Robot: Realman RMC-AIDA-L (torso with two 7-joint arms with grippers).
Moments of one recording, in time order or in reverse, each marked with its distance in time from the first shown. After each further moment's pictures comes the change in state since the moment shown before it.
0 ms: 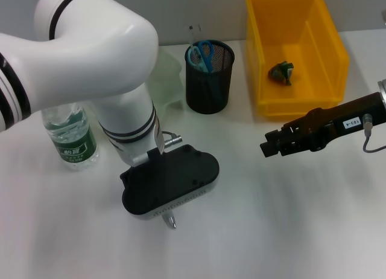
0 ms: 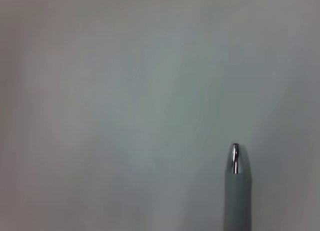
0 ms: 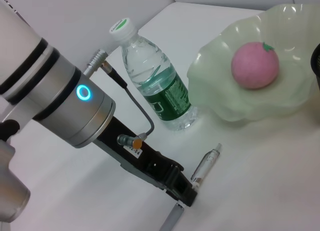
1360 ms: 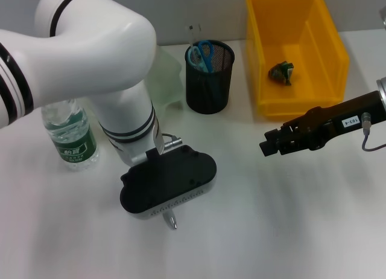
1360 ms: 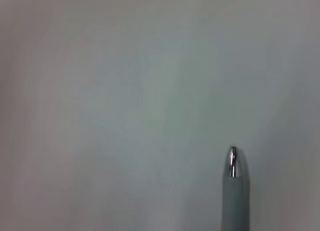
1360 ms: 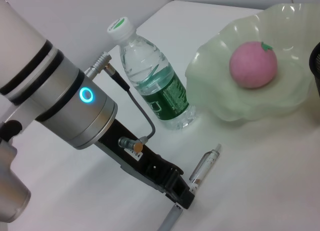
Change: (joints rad) left arm -0.024 0.000 0.003 -0.063 -0.041 -0.025 0.045; right arm 0.006 0.000 0.000 0.000 -0.008 0.004 0.004
